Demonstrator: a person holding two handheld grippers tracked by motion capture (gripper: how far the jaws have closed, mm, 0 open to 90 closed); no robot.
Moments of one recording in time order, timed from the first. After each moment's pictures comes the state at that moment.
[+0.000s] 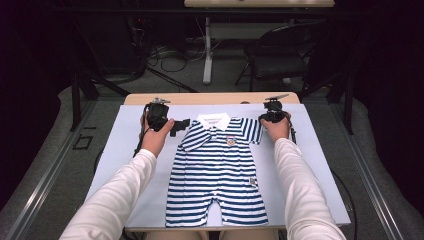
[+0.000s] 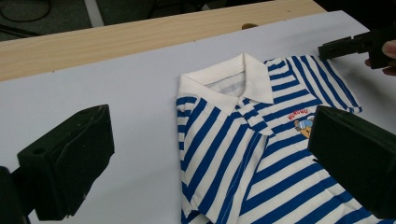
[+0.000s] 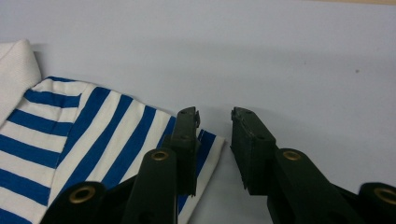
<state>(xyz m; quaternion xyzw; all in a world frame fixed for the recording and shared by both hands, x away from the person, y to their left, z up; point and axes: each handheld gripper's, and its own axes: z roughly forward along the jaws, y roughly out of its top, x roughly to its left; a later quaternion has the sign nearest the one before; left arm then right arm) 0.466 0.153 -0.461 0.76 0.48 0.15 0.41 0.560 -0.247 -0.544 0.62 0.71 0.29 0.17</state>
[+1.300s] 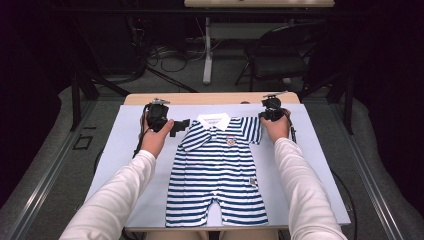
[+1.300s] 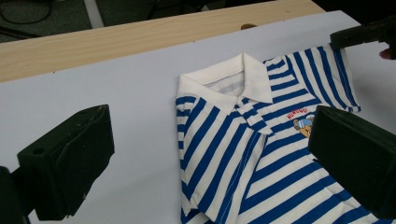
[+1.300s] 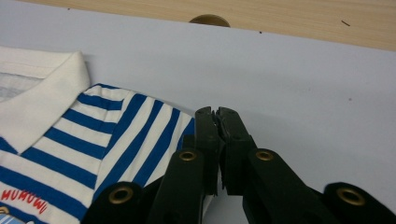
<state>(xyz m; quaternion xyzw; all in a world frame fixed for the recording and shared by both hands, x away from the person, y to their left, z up) 0.463 0.153 -0.461 0.76 0.48 0.15 0.41 0.547 -0.236 -0.519 0.59 0.72 0.30 0.20</state>
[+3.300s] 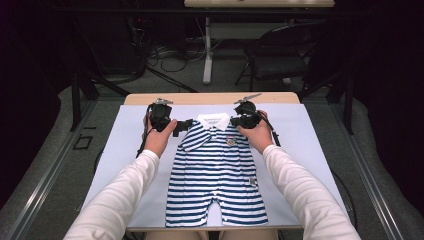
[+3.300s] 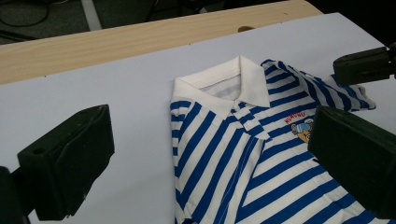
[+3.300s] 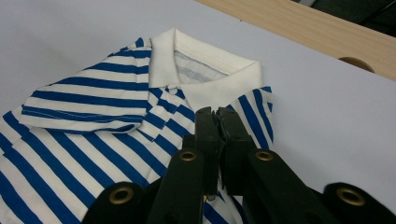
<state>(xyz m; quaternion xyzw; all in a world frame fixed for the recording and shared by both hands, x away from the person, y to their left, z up) 0.466 0.146 -0.464 0.76 0.48 0.15 0.42 0.494 -0.148 -0.482 0.44 0.81 0.35 0.16</state>
